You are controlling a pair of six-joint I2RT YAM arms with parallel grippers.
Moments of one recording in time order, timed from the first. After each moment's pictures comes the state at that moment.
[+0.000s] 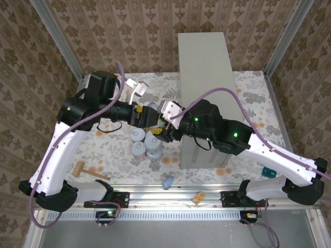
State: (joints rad) left arm -0.61 1.26 1.76 -1.15 0.78 -0.32; right arm 1.02 1.24 1.42 -0.47 0.03 -0.23
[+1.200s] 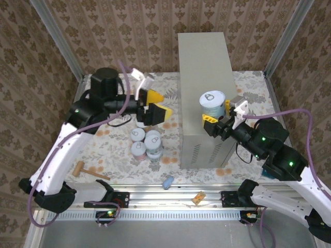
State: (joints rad) left arm -0.70 1.26 1.66 -0.75 0.77 -0.19; right arm 0.80 0.68 1.09 -0.43 0.18 0.04
